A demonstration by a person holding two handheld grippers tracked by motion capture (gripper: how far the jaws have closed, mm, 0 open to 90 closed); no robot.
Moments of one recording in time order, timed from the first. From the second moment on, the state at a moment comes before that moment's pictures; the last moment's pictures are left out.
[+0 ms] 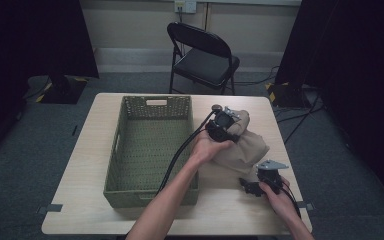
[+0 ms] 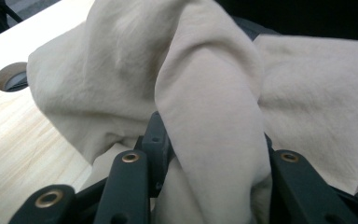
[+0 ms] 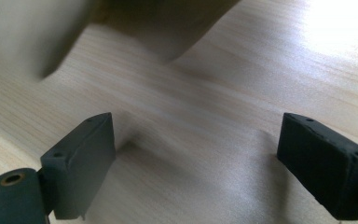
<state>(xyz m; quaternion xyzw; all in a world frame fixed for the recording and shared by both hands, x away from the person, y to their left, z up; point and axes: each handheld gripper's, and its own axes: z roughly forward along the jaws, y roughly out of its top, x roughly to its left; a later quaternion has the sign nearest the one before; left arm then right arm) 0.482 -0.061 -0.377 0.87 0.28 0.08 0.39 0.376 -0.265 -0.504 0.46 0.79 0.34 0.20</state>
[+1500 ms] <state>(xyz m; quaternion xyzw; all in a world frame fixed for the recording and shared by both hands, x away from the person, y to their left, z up) 0.451 0.018 -0.335 0.82 0.28 0.11 0.48 0.376 -0.265 -0.504 0.46 0.80 0.34 0.20</state>
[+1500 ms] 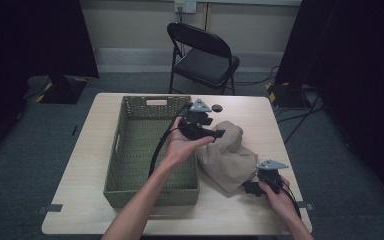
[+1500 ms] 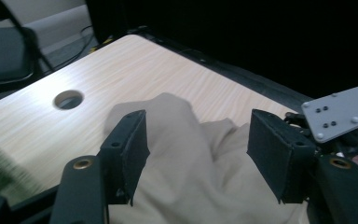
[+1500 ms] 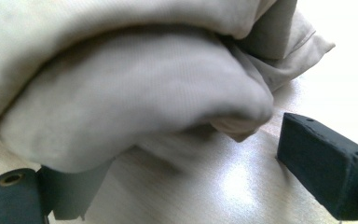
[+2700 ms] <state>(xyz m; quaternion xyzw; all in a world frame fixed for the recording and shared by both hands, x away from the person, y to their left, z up) 0.418 0.177 -0.333 0.78 0.36 0.16 0.49 0.376 -0.265 -0.504 0.46 0.80 0.34 0.20</state>
